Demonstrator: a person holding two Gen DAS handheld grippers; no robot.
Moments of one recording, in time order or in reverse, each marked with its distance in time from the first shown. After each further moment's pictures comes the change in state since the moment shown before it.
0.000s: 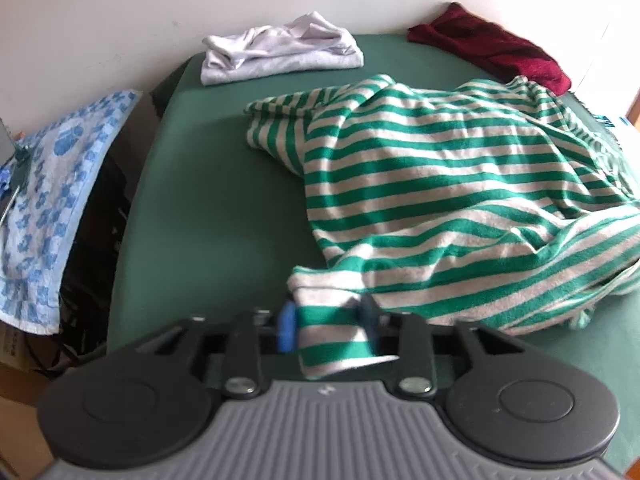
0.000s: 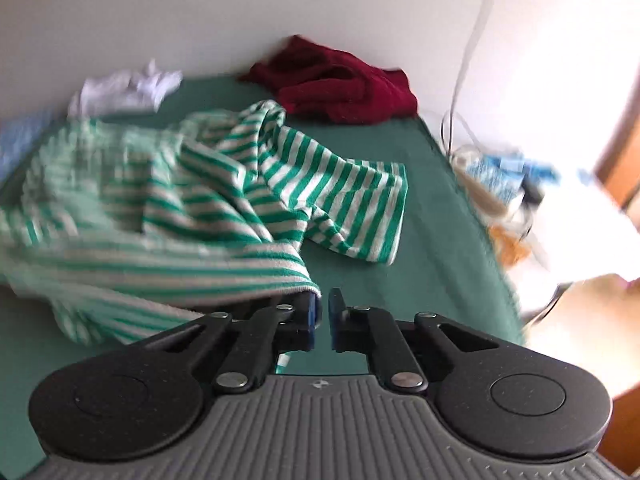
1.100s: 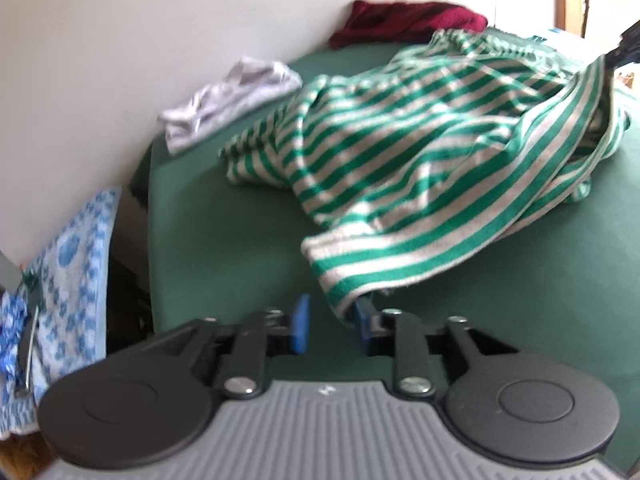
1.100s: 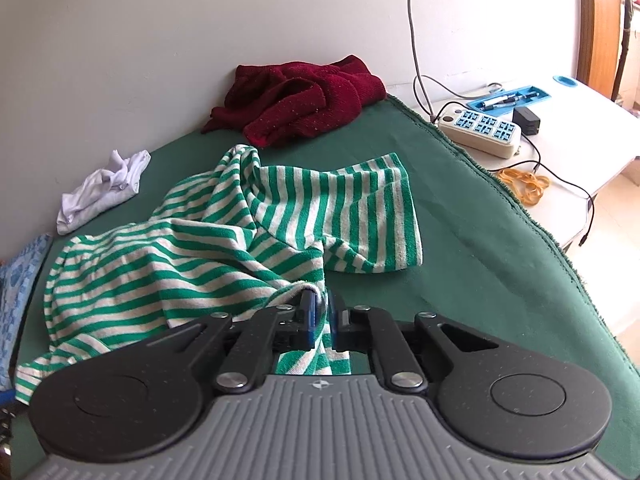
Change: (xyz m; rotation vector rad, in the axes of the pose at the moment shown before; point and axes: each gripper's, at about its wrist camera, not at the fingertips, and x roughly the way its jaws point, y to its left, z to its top) left arm -0.014 -0.005 -0.051 0.395 -0.128 0.018; right arm 0.017 -0.005 0.018 0.302 -0.011 0.025
